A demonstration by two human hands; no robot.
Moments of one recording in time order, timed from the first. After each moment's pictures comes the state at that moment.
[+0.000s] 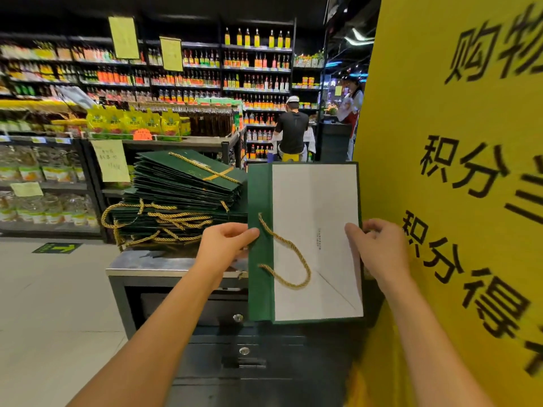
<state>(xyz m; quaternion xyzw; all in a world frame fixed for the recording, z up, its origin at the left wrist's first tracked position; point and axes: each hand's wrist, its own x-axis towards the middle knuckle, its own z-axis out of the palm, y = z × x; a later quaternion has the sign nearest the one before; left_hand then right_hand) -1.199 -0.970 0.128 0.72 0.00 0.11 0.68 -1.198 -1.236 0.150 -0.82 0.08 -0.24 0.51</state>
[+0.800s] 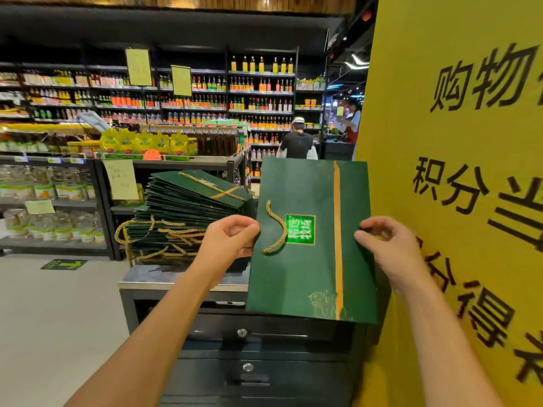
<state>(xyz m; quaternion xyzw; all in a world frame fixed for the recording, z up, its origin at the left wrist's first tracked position) -1.213 -0.971 0.167 0.68 -0.05 0.15 0.71 -1.215 -1.252 0.180 -0.74 -0.03 -0.22 0.64</state>
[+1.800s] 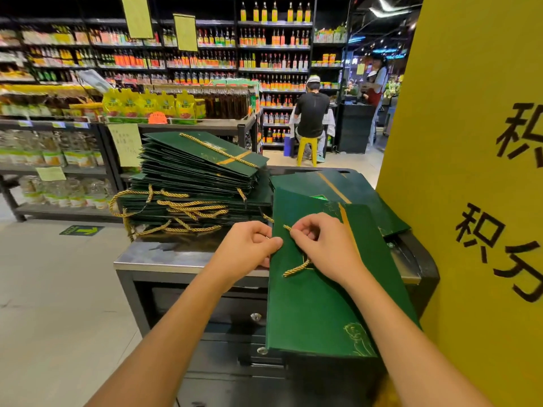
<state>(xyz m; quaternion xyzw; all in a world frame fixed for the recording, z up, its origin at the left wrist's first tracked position) -1.185 -0.965 0.113 0.80 -0.04 0.05 0.60 -1.151 -1.142 0.118 -0.88 -0.18 -0.17 0.40</state>
